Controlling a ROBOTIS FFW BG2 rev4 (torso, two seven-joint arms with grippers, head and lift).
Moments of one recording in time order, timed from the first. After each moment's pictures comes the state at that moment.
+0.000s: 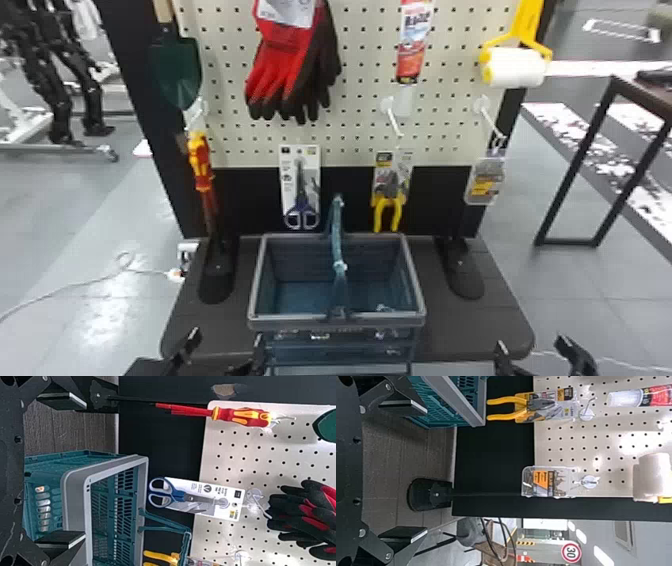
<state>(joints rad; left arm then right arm) 0.35 0.21 -0.18 -1.68 0.24 -0.21 0.02 0.38 0.00 -0.19 -1.66 -0.07 -0.22 0.35</state>
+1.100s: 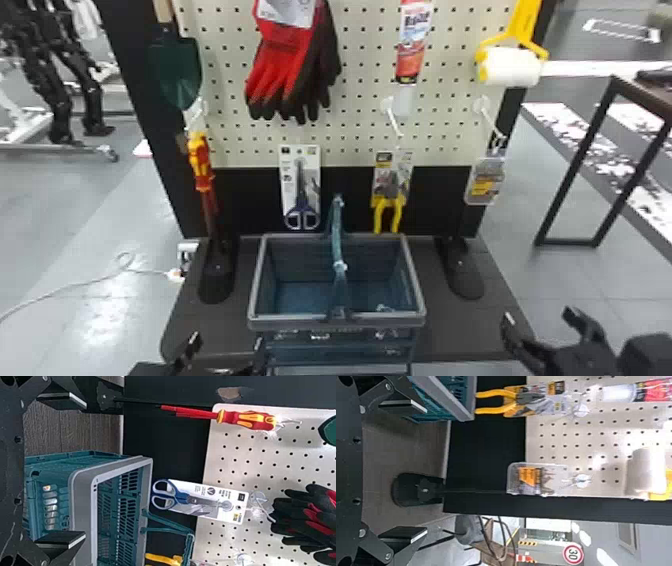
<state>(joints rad) 0.37 0.19 -0.18 -1.68 0.24 -0.20 0.02 0.35 0.00 -0.22 -1.83 -0.03 -0.02 0.37</state>
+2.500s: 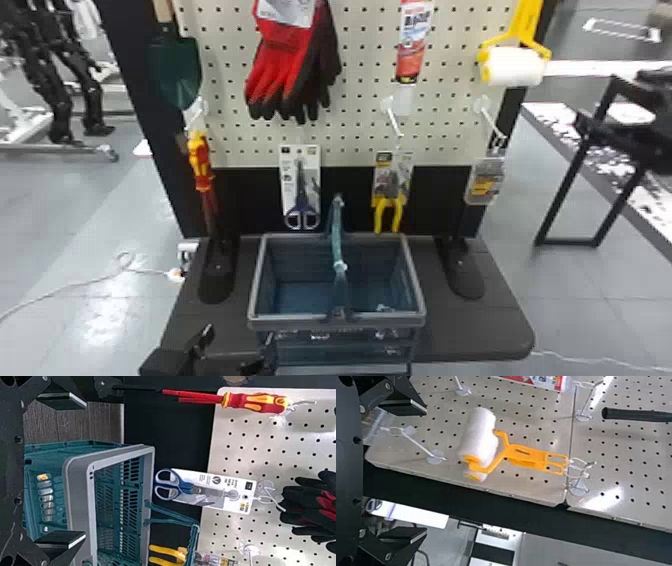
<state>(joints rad) 0.31 0.22 -0.22 -1.66 0.25 -0.17 0.02 -0.33 -0.25 -0.37 -1.82 -0.03 0.41 0.84</state>
